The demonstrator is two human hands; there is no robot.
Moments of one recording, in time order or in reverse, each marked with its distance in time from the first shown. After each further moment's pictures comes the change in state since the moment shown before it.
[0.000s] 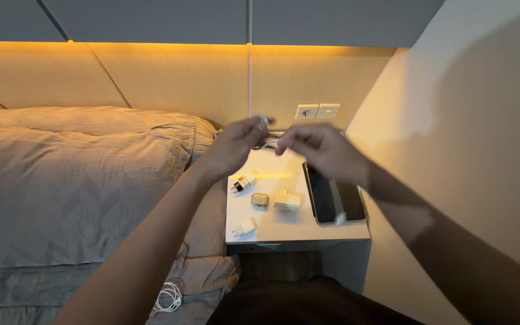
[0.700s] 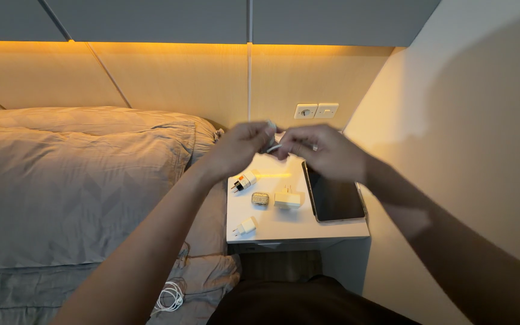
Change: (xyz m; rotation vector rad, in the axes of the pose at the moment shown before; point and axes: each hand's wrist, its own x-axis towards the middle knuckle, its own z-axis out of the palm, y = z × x) left_hand -0.012 0.019 0.002 -0.051 -0.129 -0.066; right_hand -0.005 -0.017 0.002 -0.186 -0.091 -0.006
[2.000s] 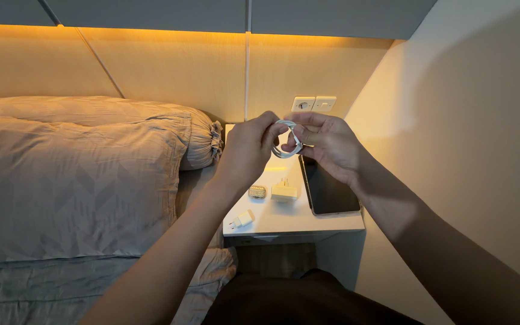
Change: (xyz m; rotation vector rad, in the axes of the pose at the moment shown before) left_hand -0.016 0.006 0.037 0.395 0.502 0.272; right_hand -0.001 0.024 0.016 0.812 0.255 0.276
